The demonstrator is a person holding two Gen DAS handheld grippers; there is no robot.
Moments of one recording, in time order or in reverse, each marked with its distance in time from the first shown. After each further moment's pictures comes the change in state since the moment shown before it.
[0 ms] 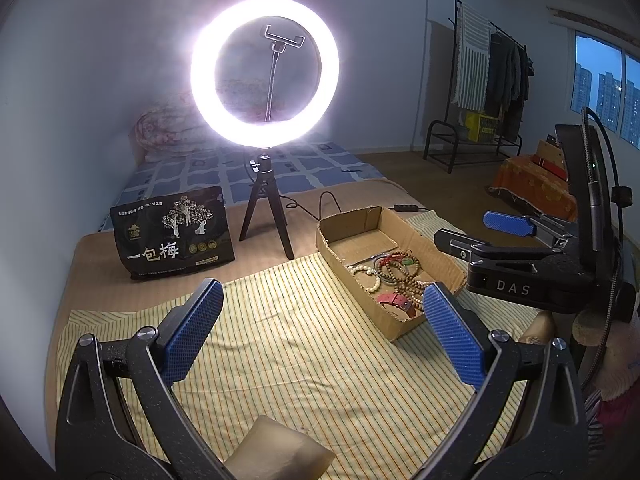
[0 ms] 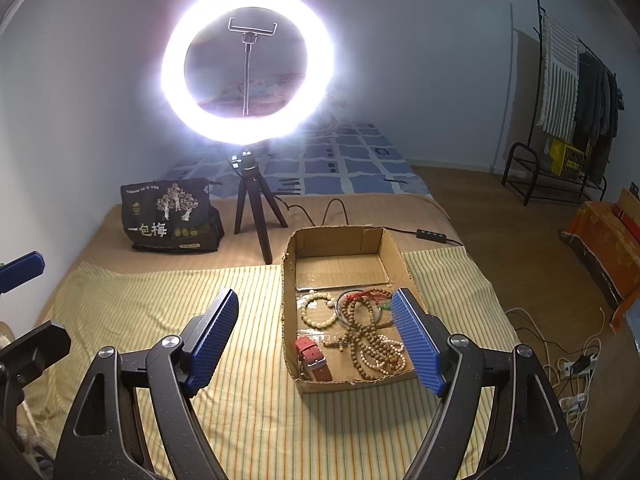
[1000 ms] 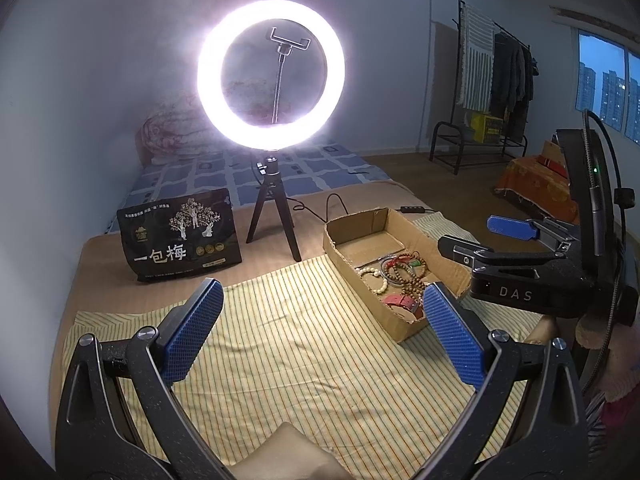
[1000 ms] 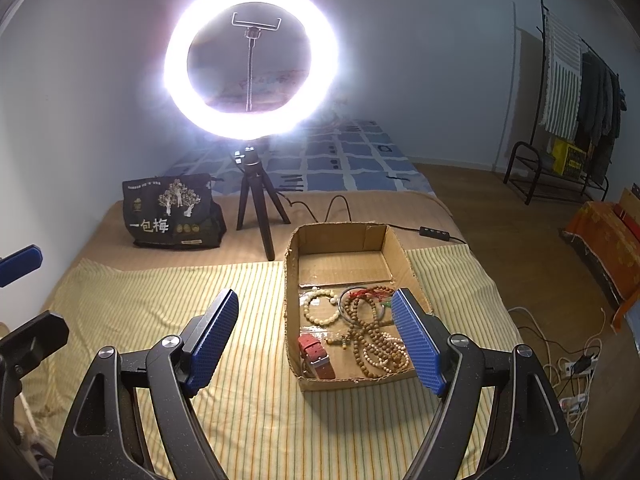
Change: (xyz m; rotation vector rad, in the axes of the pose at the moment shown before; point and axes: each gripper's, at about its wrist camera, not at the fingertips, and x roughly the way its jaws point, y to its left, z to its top) left arm 0.001 0.001 0.000 0.009 -0.016 0.027; right arm 0.004 0.004 -0.003 -0.004 0.008 0.000
